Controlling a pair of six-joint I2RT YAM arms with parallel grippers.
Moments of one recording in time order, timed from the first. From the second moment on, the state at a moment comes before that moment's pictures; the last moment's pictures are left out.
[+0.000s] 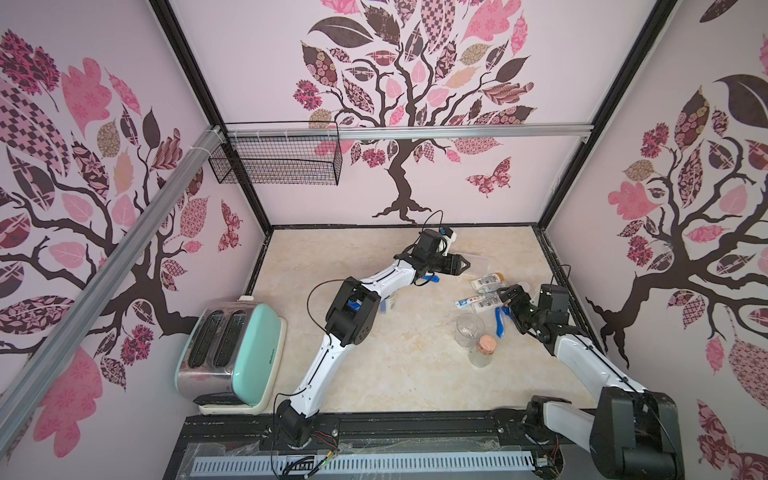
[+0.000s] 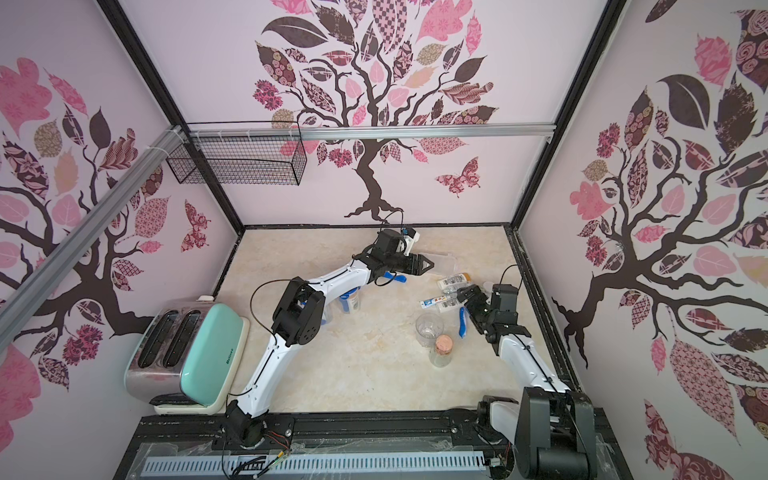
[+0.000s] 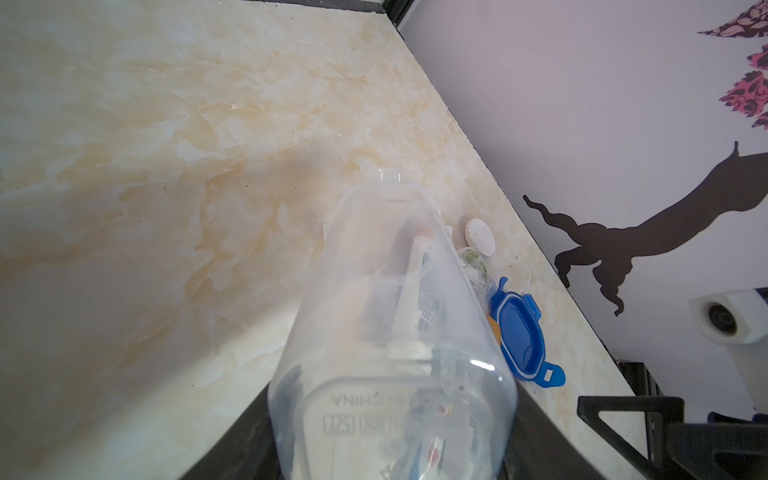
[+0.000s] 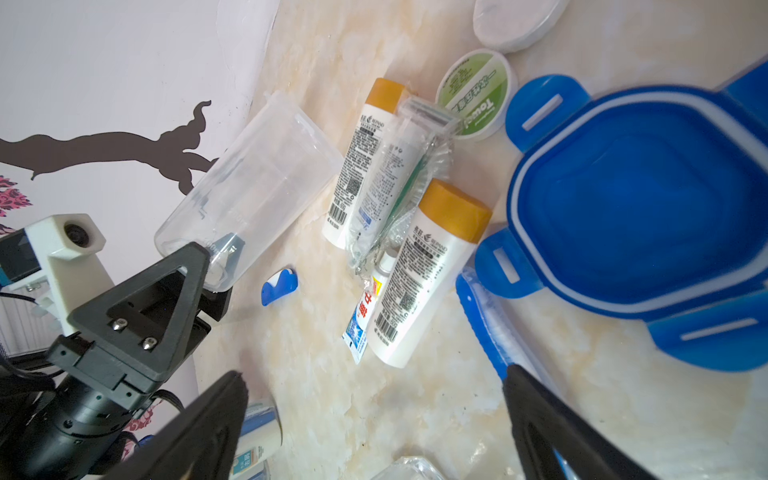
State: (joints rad) left arm -0.66 2.48 2.07 -0.14 0.45 -0.42; right arm -0.13 1.14 0.50 -0.03 -0.32 0.93
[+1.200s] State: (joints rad) left arm -0.66 2.08 1.79 -0.30 0.33 -0.33; right arm -0.13 1.12 0.50 -0.01 -0.38 0.84
